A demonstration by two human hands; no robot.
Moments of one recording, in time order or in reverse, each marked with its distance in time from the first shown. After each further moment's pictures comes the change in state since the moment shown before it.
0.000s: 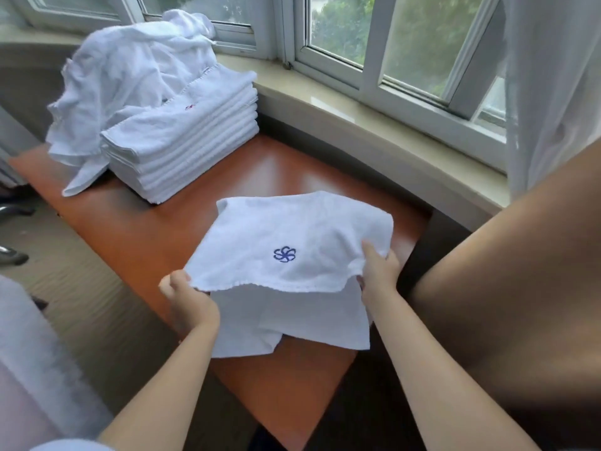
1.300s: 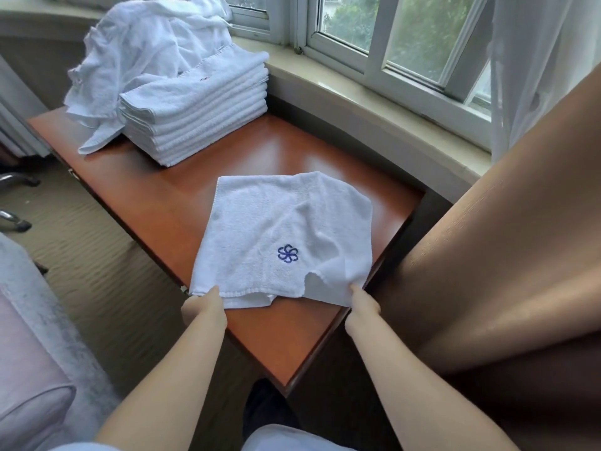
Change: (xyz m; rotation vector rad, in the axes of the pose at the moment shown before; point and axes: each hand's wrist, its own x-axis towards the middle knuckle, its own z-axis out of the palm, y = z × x) left_hand -0.051 -0.075 -0.020 -0.254 -0.115 -0.640; right_hand -0.058 0.088 -0.070 -0.081 0.081 0.359
